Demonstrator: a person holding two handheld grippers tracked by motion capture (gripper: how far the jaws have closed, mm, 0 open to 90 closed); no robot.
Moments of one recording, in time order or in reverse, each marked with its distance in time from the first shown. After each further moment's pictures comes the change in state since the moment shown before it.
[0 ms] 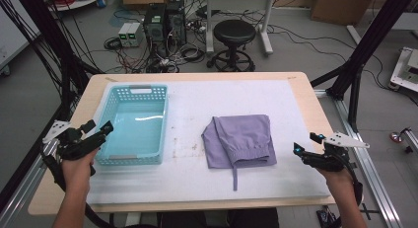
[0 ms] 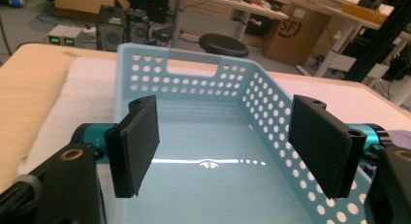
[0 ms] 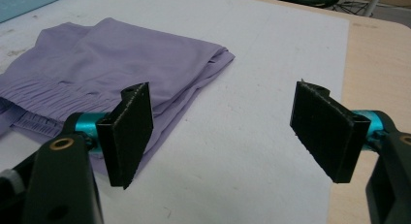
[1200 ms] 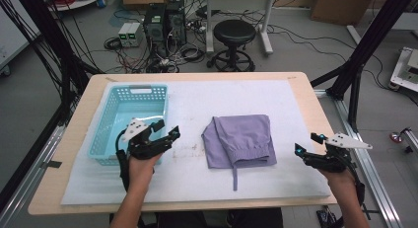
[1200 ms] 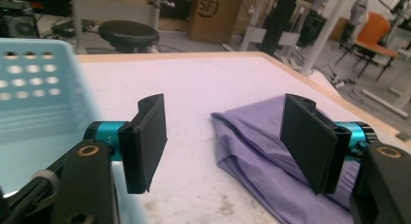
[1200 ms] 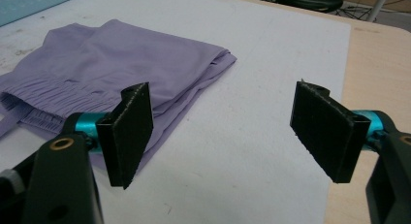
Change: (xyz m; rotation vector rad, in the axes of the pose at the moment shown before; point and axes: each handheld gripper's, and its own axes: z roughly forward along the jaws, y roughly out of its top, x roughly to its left) left arm -0.149 -0.034 0.067 0.067 -0.309 0.111; right arm -0.003 -0.002 -0.005 -0.010 0.014 -0.010
